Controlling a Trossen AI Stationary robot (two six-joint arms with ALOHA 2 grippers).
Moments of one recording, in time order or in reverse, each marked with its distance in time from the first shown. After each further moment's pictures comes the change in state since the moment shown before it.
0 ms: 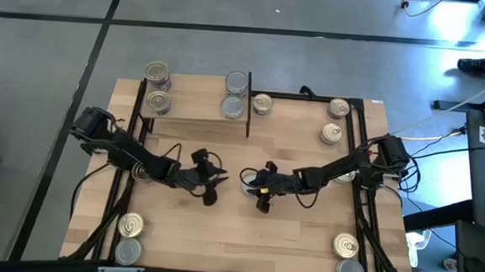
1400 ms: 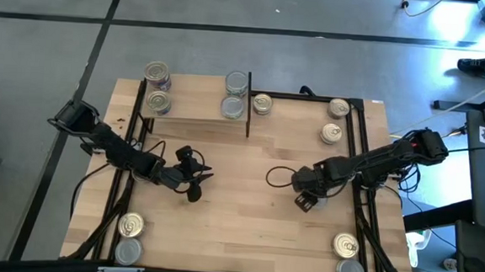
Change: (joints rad) left arm -0.059 -0.234 -0.204 -0.080 -0.066 -0.093; right arm 0.002 -0.373 0.005 -1.150 -0.328 0.625
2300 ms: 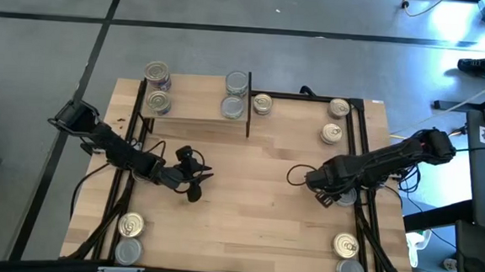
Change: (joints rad) left arm 0.000 0.000 0.000 0.000 0.000 0.000; right arm 0.000 -0.117 -0.065 -0.420 -0.072 0.102
